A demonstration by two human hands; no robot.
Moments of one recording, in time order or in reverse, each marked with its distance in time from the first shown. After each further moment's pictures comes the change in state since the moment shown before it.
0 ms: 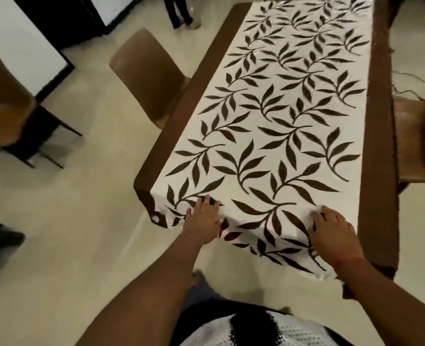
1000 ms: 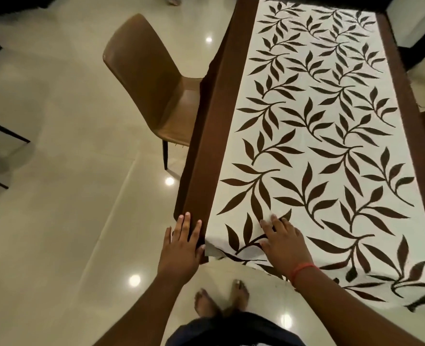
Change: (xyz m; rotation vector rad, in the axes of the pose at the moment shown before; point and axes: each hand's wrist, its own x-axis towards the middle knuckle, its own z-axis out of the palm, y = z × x) left_hand 0.063 -0.301 -0.003 0.078 0.171 0.171; right_hand 0.079 -0.350 -0.002 -0.034 -0.123 -0.031
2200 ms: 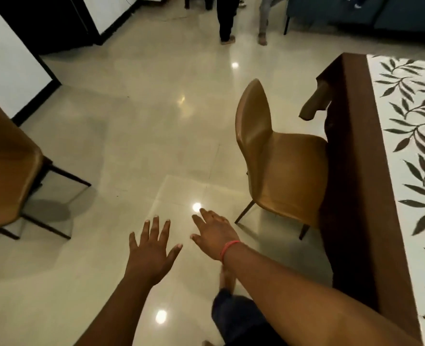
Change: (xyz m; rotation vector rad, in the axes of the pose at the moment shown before) left_hand 0.193 -0.572 -0.163 -0.052 -0.059 -0.209; right_hand 0.397 -0.602 -0.149 0.186 -0.084 -0.377
